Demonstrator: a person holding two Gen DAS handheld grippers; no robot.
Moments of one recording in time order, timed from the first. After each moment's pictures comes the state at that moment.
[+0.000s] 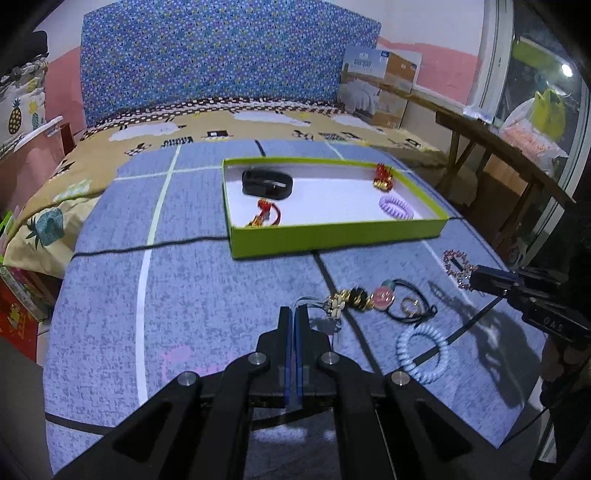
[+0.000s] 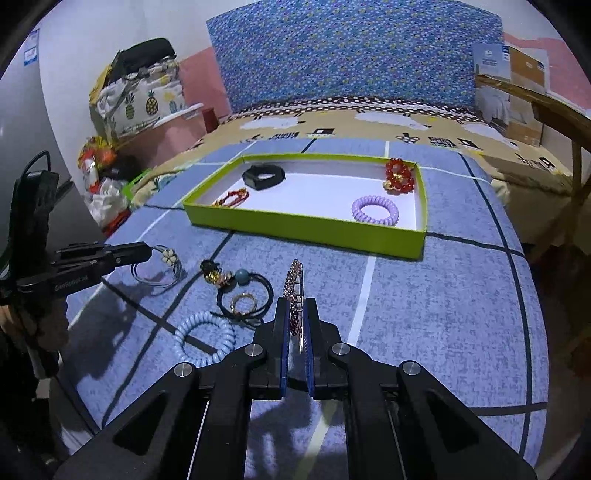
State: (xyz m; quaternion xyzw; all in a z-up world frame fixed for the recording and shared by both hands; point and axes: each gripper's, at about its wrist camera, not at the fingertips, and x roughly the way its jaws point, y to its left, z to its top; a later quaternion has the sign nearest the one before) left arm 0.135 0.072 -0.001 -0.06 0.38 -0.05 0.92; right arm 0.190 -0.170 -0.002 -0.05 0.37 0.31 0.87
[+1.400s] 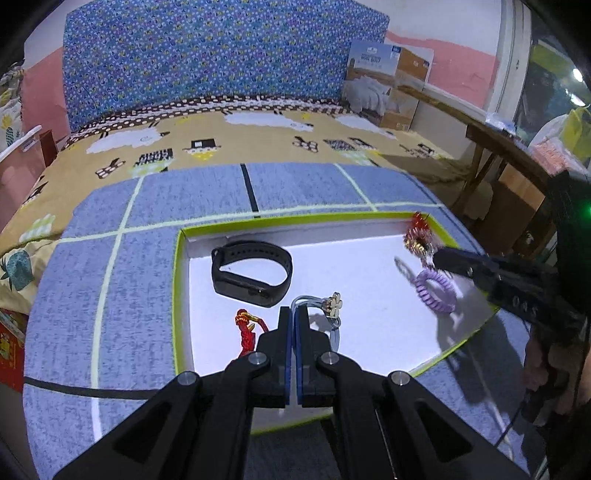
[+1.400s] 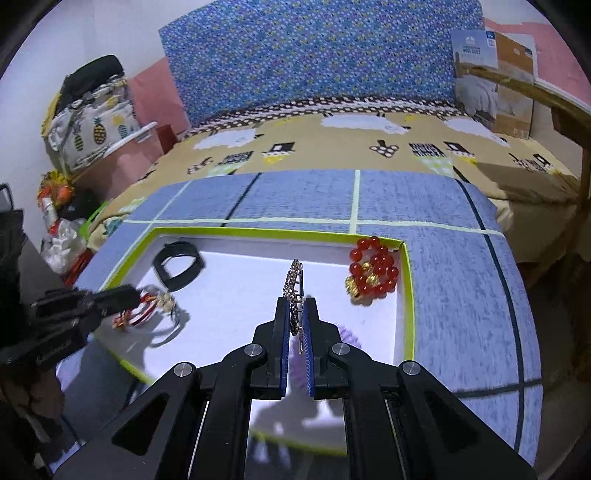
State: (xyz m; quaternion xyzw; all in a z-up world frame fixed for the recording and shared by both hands) left arm 0.276 0.061 -0.001 -0.06 0.40 -0.05 0.91; right arm 0.352 -0.136 -0.005 -0.03 0.39 0.26 0.88
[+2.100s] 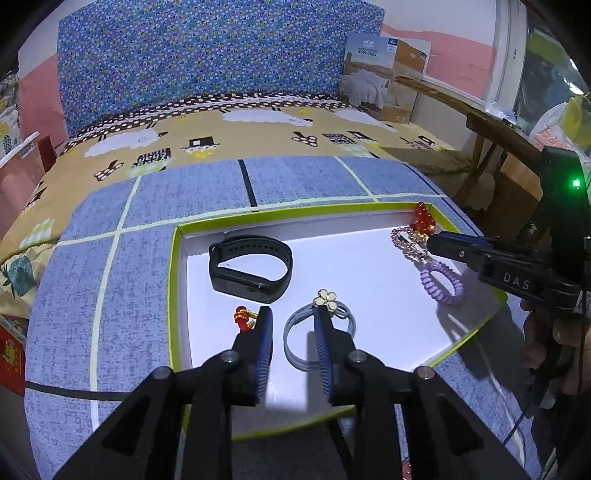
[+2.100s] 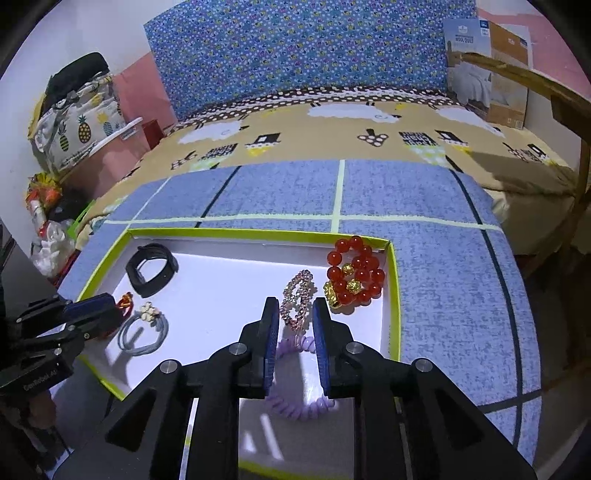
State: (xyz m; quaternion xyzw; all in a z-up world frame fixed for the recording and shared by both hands) left arm 0.272 0.058 -0.002 -0.04 0.40 -0.05 0.91; right arm 0.356 -0.142 -0.005 -0.03 0.40 0.25 0.88
